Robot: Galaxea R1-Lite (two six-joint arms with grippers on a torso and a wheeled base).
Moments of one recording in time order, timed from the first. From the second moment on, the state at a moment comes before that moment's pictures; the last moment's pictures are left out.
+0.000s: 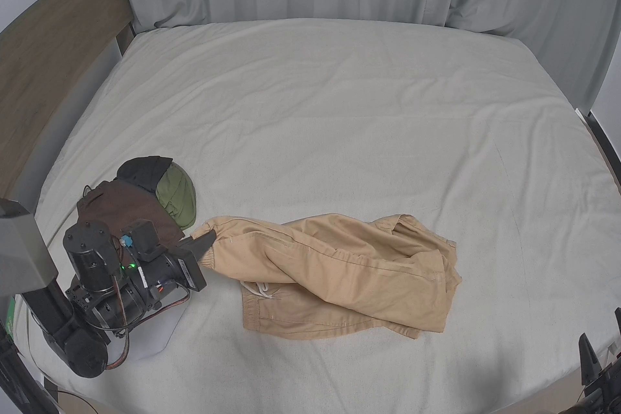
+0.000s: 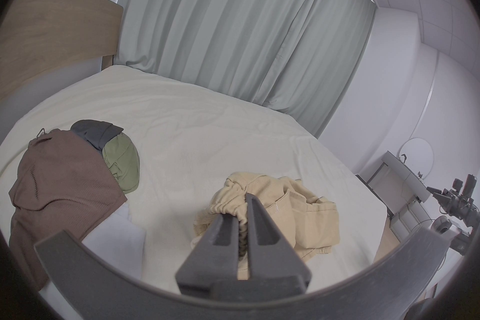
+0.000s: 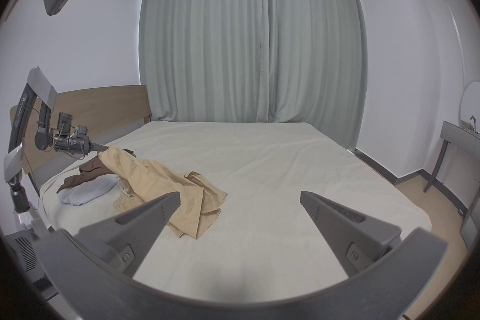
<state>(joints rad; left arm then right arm) -0.35 1.92 -0.23 -1.55 -0.15 -0.25 0.00 0.02 -0.02 -0.01 0.02 -0.02</state>
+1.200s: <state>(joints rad) -0.33 1.92 -0.24 -1.55 -0.15 -0.26 0.01 0.55 -0.30 -0.10 0.36 0.02</state>
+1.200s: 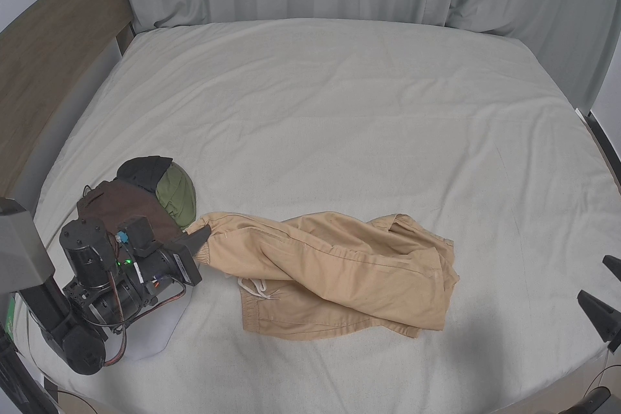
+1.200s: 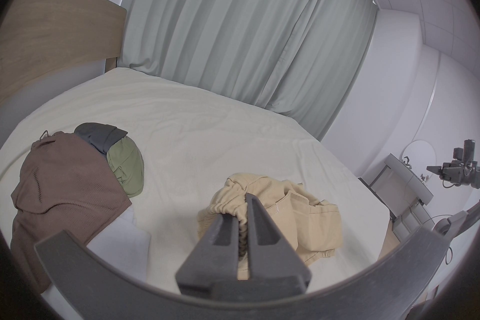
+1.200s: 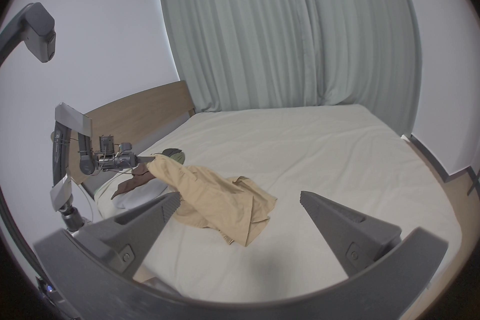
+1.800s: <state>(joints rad) -0.33 1.92 -0.24 -1.55 -0.15 -0.26 0.01 0.79 -0.36 -0.10 0.50 -0.05</state>
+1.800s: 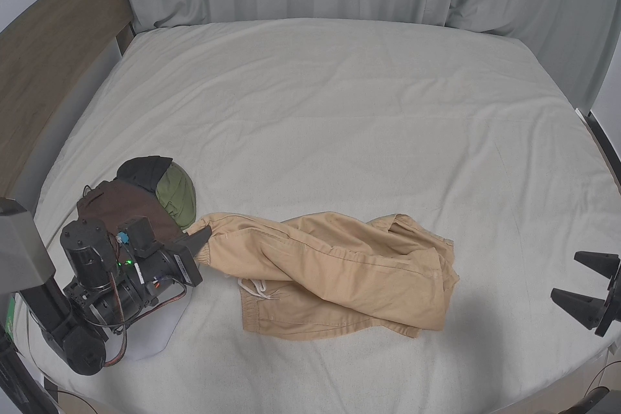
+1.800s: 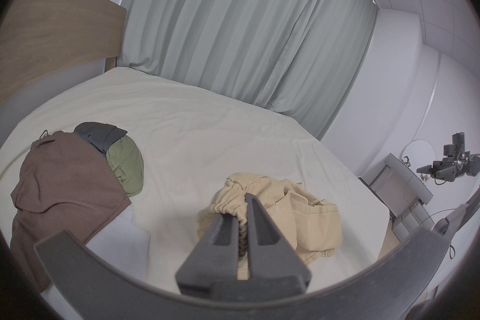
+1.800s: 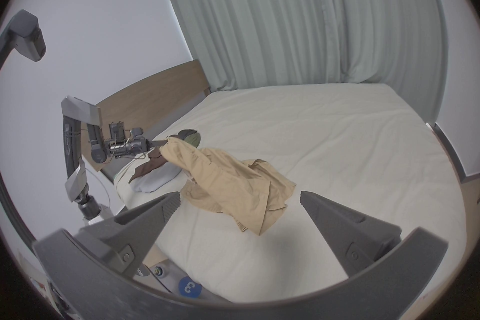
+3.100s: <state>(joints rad) -0.36 1.96 -0.26 -1.55 -0.15 -0.26 0.13 1.18 -0.36 -0.39 0.59 0.10</state>
